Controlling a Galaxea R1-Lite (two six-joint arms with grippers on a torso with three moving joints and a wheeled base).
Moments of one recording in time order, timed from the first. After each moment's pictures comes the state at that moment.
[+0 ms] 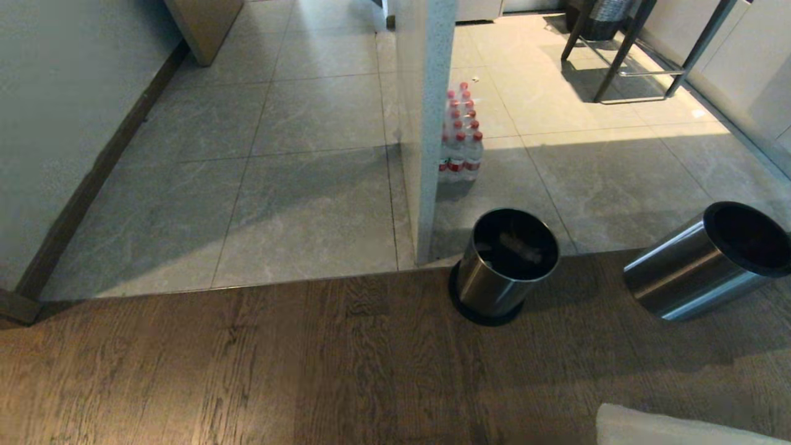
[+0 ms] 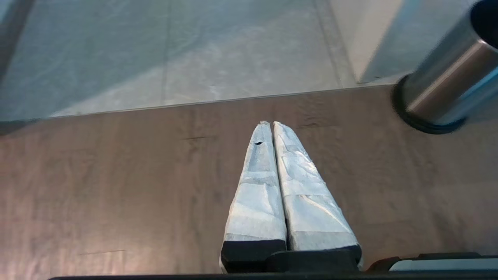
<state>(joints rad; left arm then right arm) 0.00 0.00 0.00 0.00 0.00 0.00 0.00 0.05 0.00 -0.01 0.01 -0.02</state>
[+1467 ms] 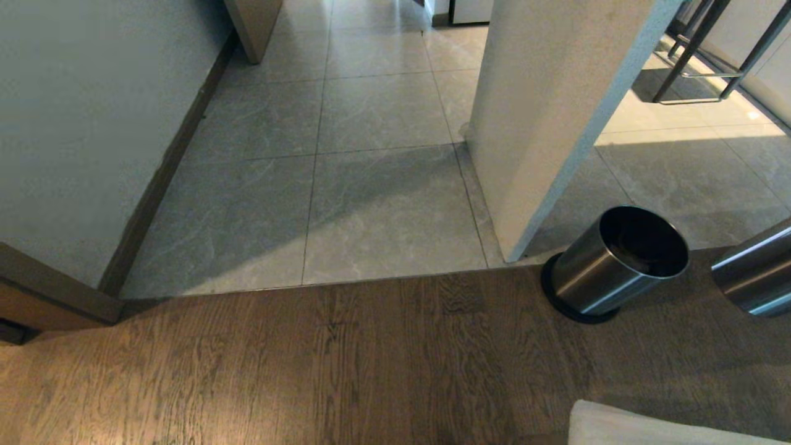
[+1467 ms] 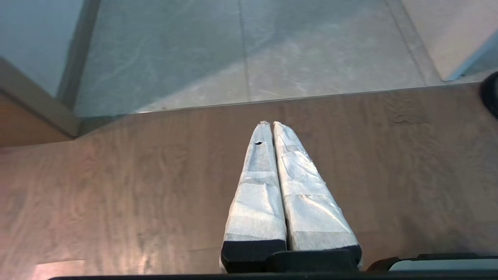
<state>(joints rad) 0.00 0.00 0.00 0.00 0.00 -0.01 0.00 0.06 0.00 -0.01 0.01 -0.02</state>
